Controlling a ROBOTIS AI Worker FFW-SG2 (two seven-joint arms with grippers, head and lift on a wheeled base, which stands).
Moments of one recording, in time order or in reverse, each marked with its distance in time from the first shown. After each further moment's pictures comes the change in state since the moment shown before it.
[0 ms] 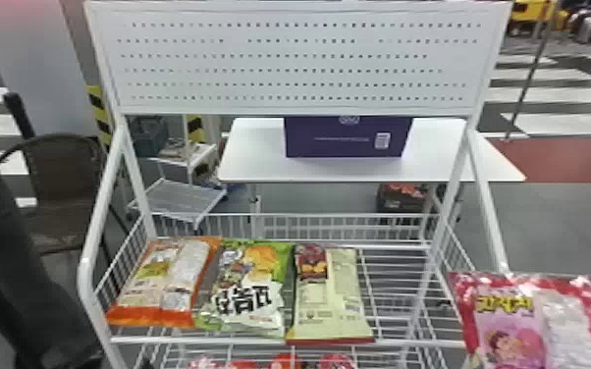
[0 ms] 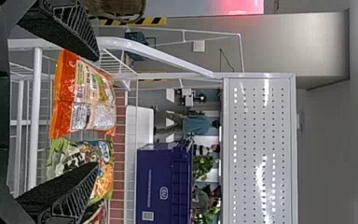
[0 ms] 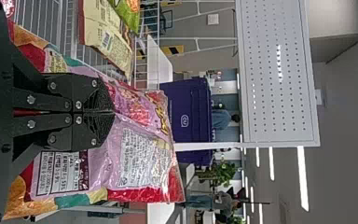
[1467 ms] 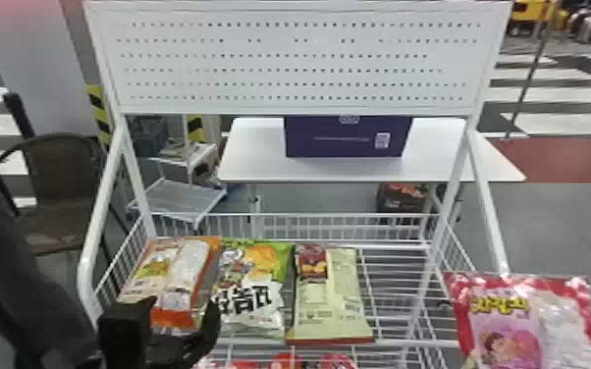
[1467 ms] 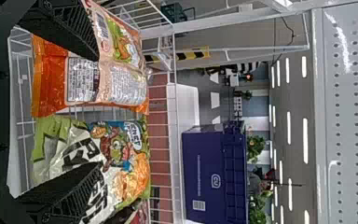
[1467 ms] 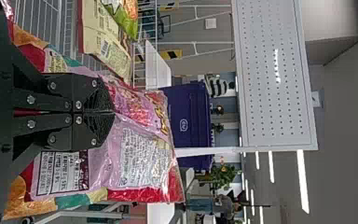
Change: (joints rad) left arm -0.566 -0.006 -0.106 0.304 0.071 0.464 -0.052; right arm 0.019 0.004 0.015 -0.014 0.000 -0.013 0.006
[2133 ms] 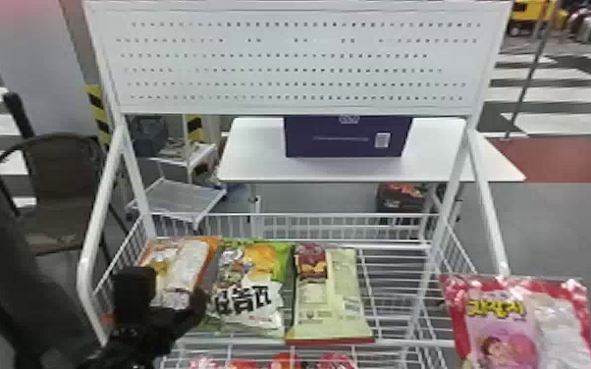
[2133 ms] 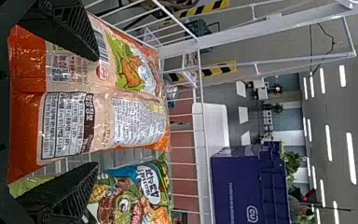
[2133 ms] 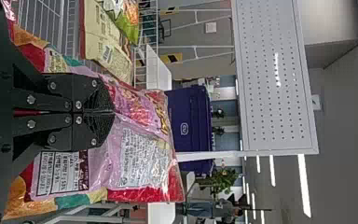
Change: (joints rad) left arm -0.245 0.001 0.008 0.270 0.023 0.111 -0.001; right arm 0.012 -0.001 0.005 -0.001 0.000 -0.009 0.012
